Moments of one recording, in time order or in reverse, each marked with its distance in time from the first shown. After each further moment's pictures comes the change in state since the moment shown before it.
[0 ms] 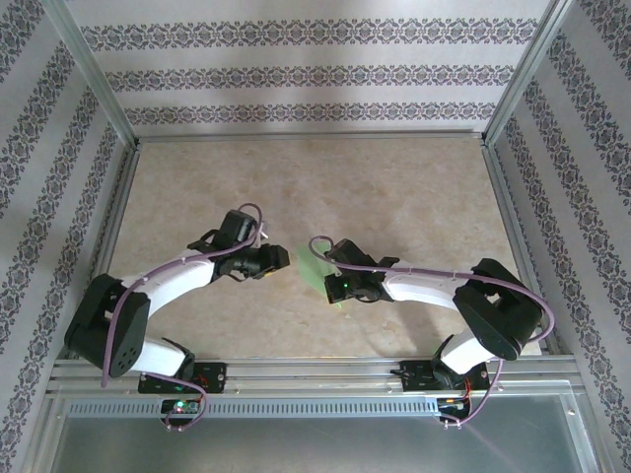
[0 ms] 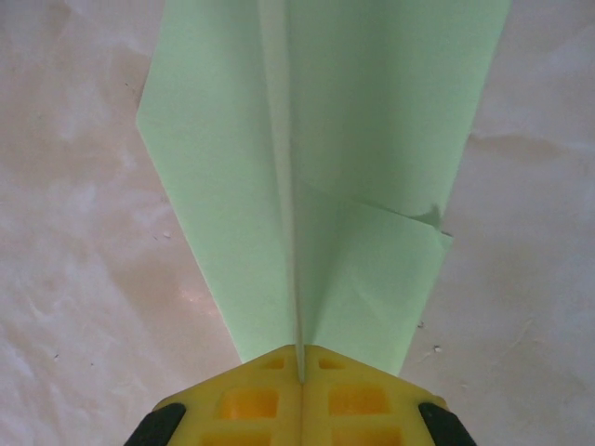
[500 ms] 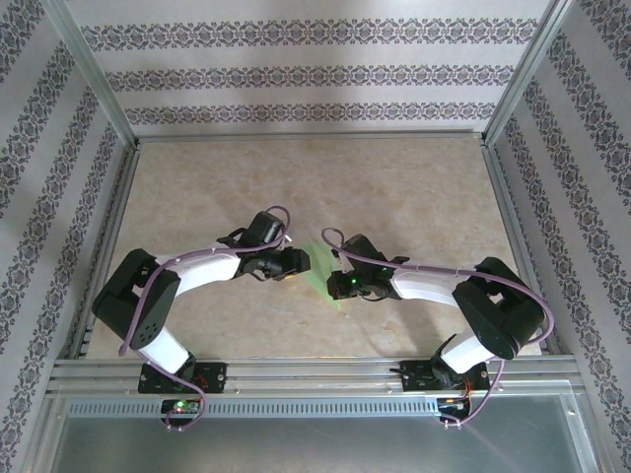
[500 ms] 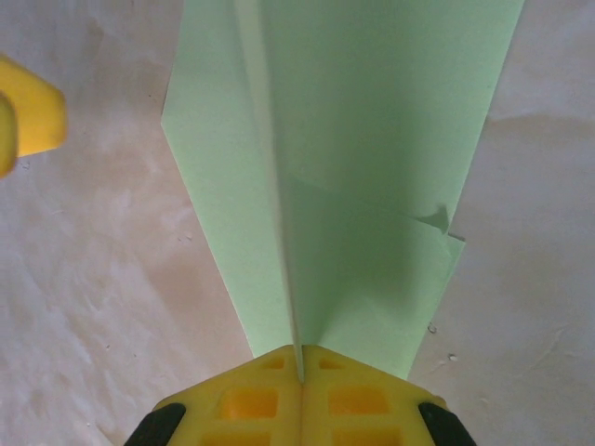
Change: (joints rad) left arm -0.124 0.196 0.103 0.080 -0.034 -0.044; right arm -0.105 -0.003 -0.064 0.113 -0.202 0.033
